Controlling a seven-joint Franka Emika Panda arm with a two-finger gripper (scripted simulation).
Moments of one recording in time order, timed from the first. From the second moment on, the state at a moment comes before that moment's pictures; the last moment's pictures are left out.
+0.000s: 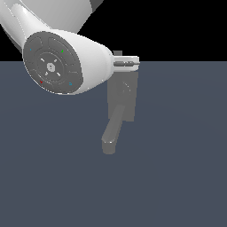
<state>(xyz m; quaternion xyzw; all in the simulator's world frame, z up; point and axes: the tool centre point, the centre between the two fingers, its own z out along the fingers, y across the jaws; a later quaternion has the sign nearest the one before) 0.025 0.016 0.279 0.06 0.72 -0.08 0.69</state>
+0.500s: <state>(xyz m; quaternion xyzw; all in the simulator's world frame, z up) 0.016 -0.009 0.281 0.07 0.72 -0.07 0.69</state>
